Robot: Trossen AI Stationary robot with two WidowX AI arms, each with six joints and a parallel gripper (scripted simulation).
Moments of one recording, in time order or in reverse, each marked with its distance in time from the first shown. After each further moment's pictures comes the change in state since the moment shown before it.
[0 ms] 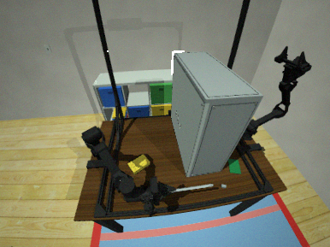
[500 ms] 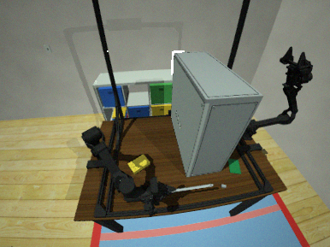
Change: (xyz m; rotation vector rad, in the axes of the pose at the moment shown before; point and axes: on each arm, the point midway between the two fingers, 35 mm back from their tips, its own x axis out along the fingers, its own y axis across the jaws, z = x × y) left arm -0.002 0.013 0.004 -0.287 -0.035 -0.118; right arm 0.000 0.000 0.000 0.000 0.000 0.000
